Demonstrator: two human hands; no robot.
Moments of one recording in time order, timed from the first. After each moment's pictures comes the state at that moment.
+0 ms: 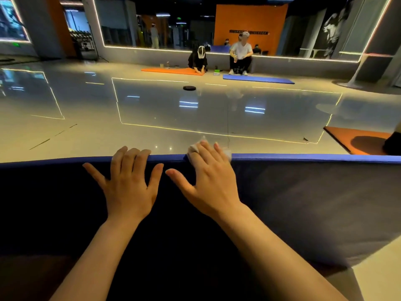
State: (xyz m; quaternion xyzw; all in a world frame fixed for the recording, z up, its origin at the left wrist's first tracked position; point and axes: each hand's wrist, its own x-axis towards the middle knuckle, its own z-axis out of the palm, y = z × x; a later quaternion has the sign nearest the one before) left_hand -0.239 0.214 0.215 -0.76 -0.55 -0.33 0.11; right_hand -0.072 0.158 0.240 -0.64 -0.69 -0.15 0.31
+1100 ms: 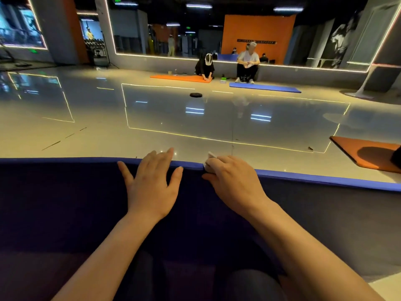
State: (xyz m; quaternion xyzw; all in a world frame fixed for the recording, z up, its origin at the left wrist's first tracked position) left_hand -0.210 0.182 0.245 -0.77 -0.55 -0.31 0.02; right_hand -0.035 0.139 0.262 -0.61 -0.73 -0.18 0.26
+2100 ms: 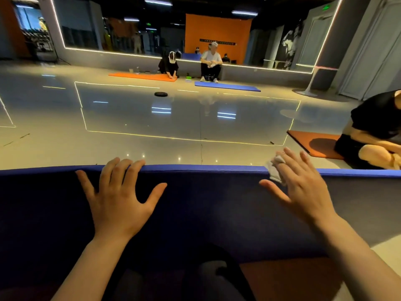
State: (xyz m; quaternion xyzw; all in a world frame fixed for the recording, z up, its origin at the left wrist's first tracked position) left_hand -0.195 0.209 0.214 -0.79 -0.49 -0.37 0.07; right_hand 0.123 0.062 0.249 -0.74 -0.60 -0.26 0.13
